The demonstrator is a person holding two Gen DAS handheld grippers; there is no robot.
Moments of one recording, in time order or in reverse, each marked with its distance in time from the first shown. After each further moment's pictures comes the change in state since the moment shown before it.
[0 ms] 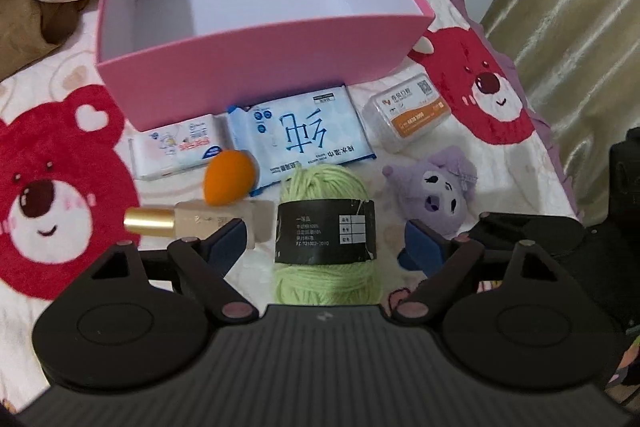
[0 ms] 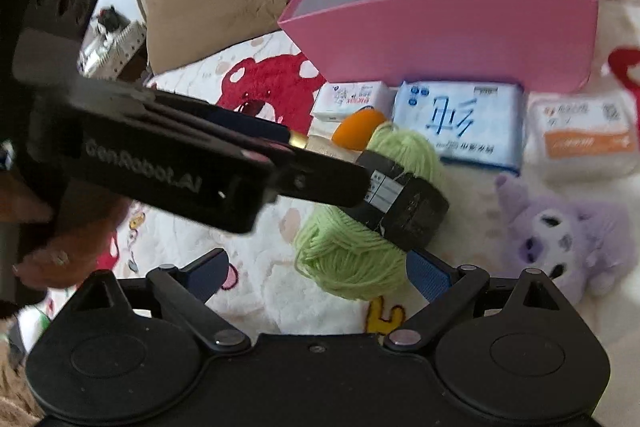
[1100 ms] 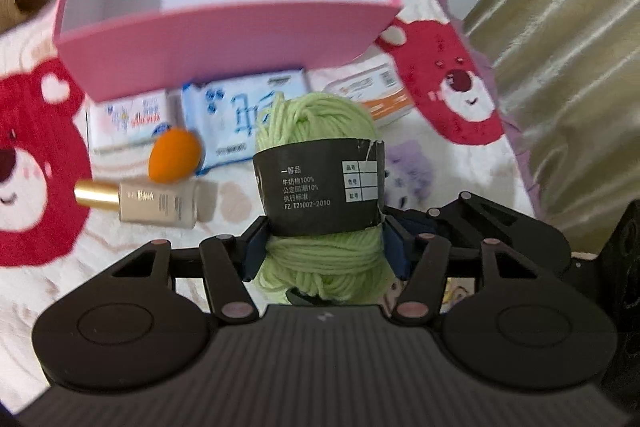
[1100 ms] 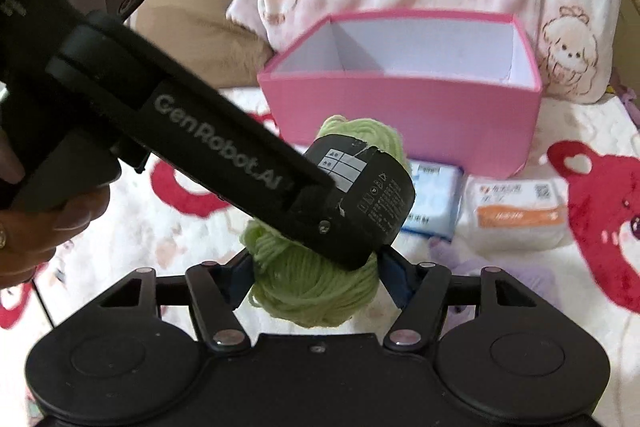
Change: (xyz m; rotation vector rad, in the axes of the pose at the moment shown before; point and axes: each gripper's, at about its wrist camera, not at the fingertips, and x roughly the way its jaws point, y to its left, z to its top) left arm -0.003 -0.033 0.015 -0.098 0.057 -0.051; right arm -0.040 0.021 -0.012 -0.228 -0.235 -0.206
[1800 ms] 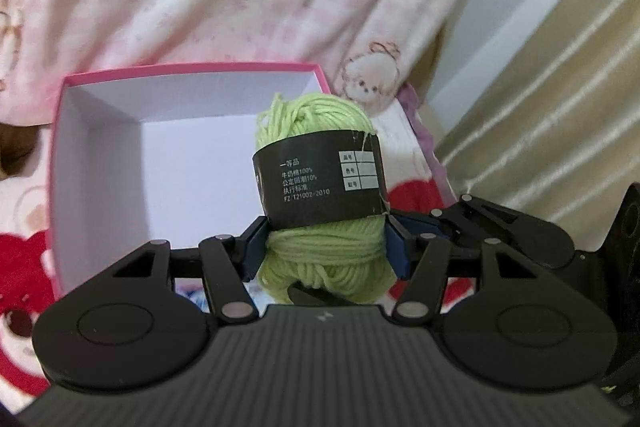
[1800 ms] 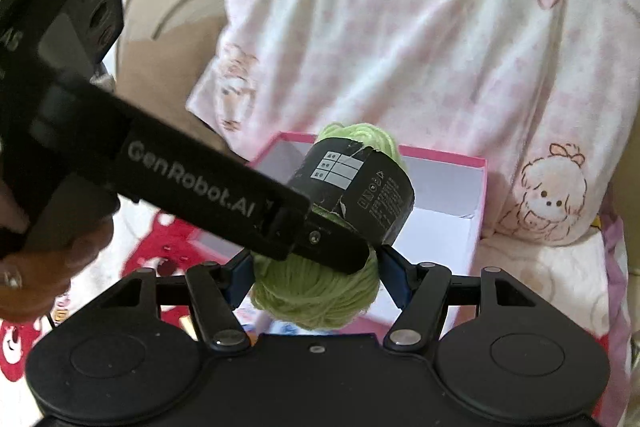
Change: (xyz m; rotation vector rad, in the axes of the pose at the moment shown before) left arm -0.022 0.007 0.172 -0.063 -0.178 -0.043; right arm 0.037 -0.093 0.175 -0.065 0.014 -0.014
